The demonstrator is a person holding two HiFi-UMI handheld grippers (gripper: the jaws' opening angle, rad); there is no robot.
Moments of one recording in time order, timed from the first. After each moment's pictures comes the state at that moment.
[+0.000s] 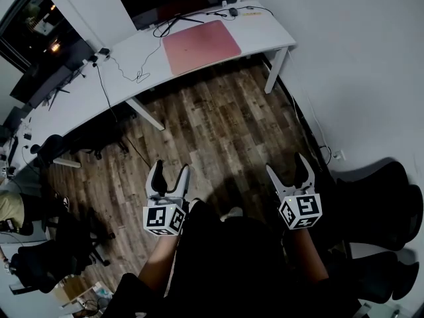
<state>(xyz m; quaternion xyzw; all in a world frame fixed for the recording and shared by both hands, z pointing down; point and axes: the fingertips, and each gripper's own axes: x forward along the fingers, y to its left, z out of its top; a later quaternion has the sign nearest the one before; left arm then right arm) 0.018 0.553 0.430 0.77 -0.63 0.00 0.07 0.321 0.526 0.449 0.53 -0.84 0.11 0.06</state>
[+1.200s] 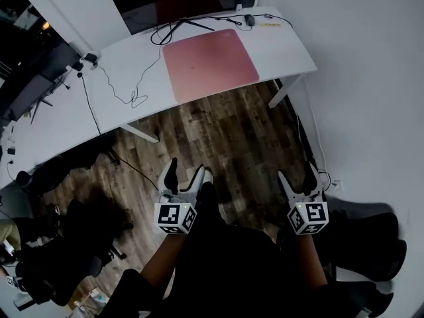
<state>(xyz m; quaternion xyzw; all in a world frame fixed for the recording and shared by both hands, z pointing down) -0.038 0.278 0.473 0.79 -0.60 0.01 0.14 0.261 0.267 0.468 0.55 -0.81 0.14 0.12</state>
